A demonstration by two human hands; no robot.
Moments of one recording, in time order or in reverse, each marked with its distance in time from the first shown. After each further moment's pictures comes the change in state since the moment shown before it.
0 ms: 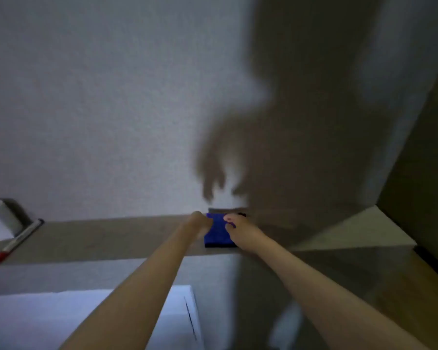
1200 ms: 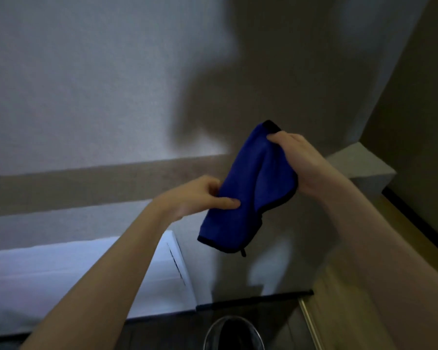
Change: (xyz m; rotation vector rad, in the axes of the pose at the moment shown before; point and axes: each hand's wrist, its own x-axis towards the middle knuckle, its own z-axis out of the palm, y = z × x) left_hand -0.073 -0.027 0.040 -0.203 -0.550 0.540; right_hand -0.105 0.027 -0.071 0.765 0.230 -0.027
